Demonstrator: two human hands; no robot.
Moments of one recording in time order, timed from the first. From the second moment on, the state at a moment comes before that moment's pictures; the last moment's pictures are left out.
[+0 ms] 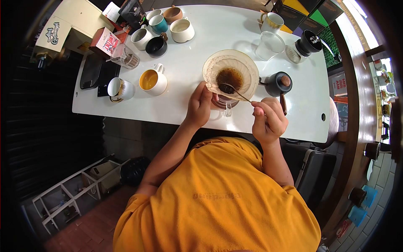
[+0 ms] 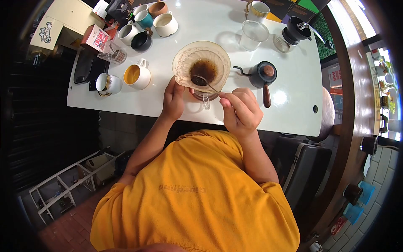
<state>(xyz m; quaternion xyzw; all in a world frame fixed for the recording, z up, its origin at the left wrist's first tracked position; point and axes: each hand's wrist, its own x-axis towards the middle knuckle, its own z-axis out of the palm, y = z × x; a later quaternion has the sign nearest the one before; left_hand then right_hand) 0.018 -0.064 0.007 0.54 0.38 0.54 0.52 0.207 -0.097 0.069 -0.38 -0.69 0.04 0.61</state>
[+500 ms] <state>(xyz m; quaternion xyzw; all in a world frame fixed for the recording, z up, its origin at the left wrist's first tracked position) 0.020 -0.066 0.016 0.56 0.40 0.55 0.48 0.198 -0.092 0.074 -0.55 -0.43 0.25 0.67</state>
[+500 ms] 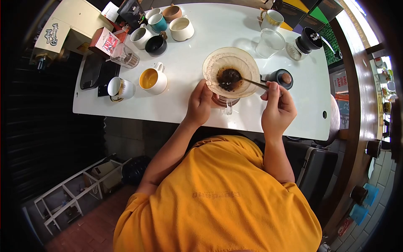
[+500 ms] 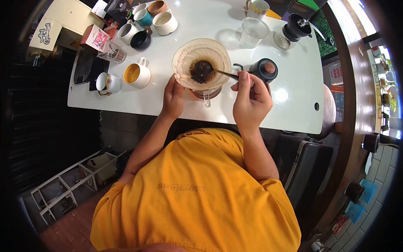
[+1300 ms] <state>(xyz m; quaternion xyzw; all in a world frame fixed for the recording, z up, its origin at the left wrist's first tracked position) 0.016 -0.062 0.008 0.54 0.37 0.53 0.53 0.213 -0.085 0.086 -0.45 -0.44 0.21 0.75</state>
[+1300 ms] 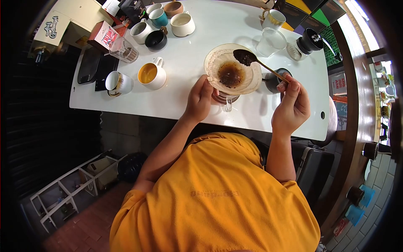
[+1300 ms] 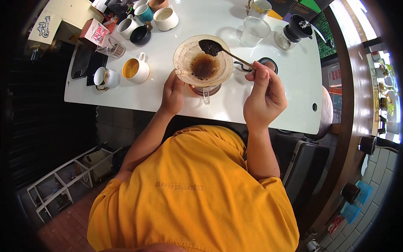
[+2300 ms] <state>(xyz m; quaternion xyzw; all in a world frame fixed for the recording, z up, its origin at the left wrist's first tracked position) 0.018 -0.063 0.006 0.53 0.37 0.54 0.53 0.219 -0.079 0.084 -0.48 -0.61 0.14 0.62</state>
